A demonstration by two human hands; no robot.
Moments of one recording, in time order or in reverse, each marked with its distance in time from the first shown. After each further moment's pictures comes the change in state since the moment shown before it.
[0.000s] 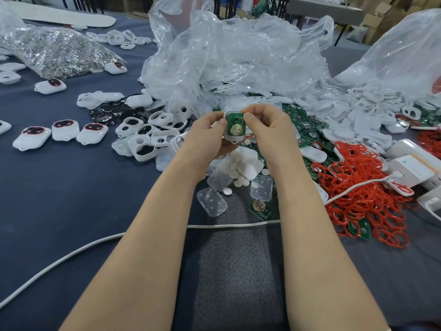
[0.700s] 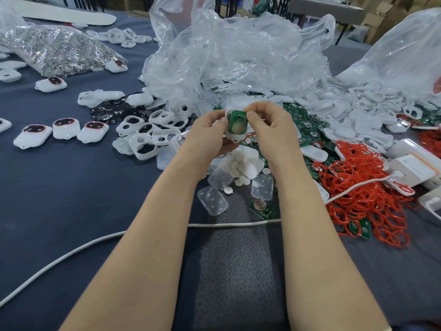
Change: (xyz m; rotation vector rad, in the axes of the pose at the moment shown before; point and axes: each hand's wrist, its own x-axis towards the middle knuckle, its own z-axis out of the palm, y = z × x) left_hand 0.000 0.000 0.000 -0.012 -0.005 0.004; right_hand -0.002 -0.002 0.000 -0.074 0.022 -0.043
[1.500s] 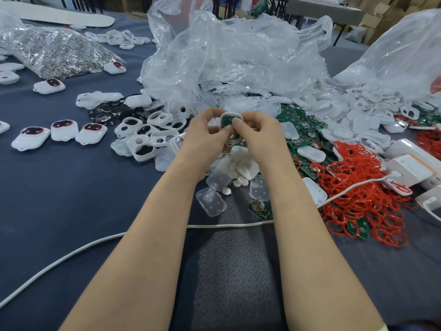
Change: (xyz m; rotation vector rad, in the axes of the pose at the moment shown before) left_hand 0.001 -0.005 -0.005 0.196 0.050 0.143; right_hand 0.000 0.006 0.010 -0.037 -0.051 0.127
